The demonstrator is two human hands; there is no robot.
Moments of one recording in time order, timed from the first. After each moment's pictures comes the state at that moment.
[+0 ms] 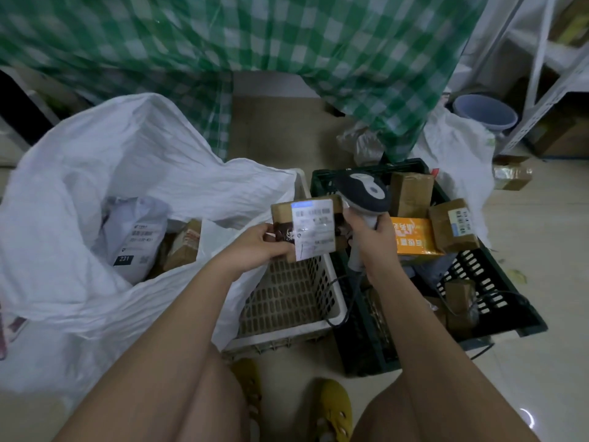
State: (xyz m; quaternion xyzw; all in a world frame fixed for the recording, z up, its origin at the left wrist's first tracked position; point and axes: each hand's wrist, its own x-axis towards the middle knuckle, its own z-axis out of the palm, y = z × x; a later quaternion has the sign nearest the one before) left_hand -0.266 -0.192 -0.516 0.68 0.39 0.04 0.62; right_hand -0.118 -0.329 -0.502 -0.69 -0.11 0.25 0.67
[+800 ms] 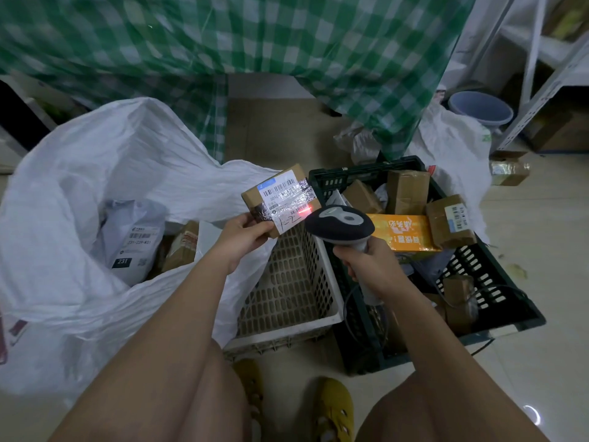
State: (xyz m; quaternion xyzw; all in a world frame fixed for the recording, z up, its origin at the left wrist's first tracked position) left_hand -0.259 -0.173 -0.534 0.58 0.43 0.17 0.67; right_hand -0.132 -0.371 -0.490 -0.76 -0.24 0.34 0.50
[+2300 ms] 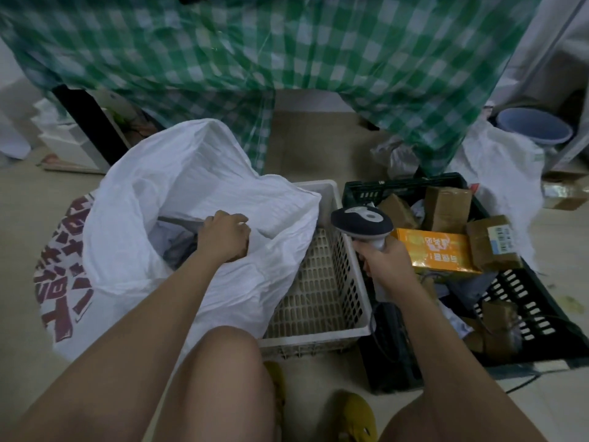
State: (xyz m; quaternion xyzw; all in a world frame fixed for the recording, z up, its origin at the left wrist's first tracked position) left_hand -0.335 -0.121 -0.514 0.83 0.52 0.02 0.18; right_hand -0.143 -0.336 -0.495 -0.75 -0.23 0.31 0.53
